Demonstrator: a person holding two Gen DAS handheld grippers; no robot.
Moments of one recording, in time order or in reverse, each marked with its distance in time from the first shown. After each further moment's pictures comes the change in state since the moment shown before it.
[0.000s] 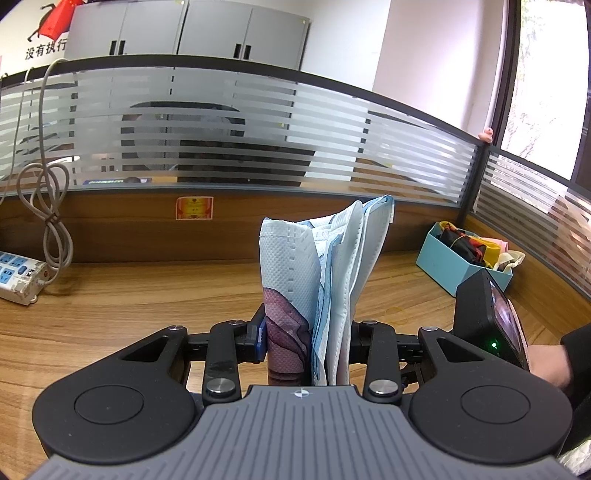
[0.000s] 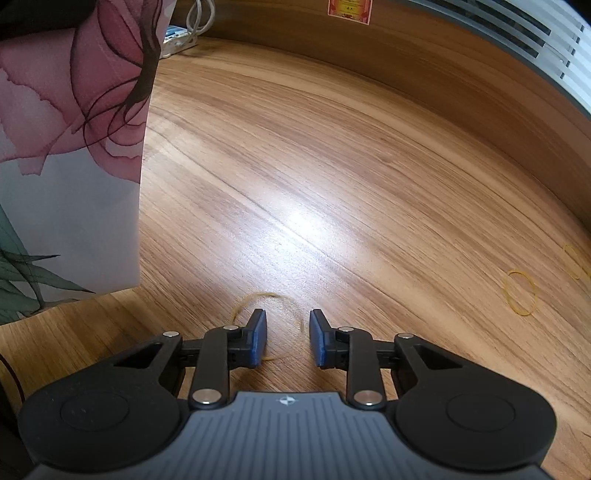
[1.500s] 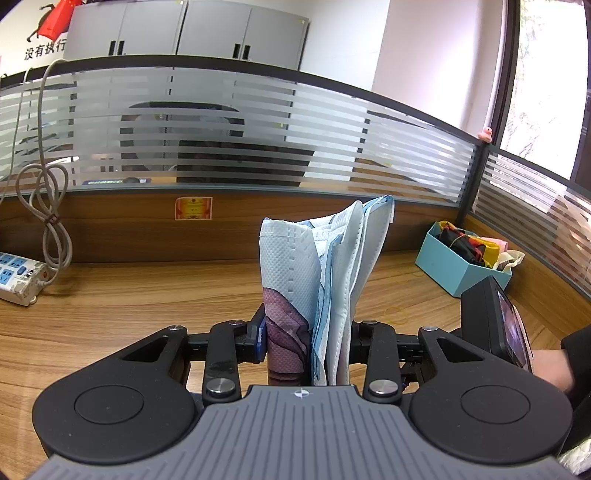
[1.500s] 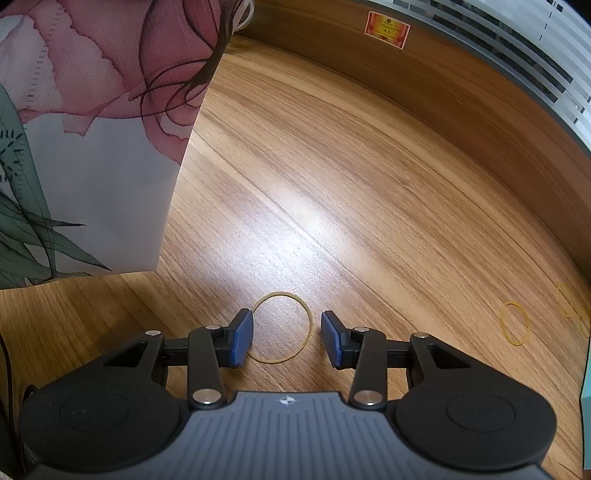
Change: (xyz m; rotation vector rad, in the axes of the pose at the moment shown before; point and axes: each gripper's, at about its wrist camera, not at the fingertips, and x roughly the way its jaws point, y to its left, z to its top) left arm 0.001 0.000 0.000 0.000 0.001 -0.003; right arm 0.018 0.012 0.006 -0.127 -0.026 -0.034
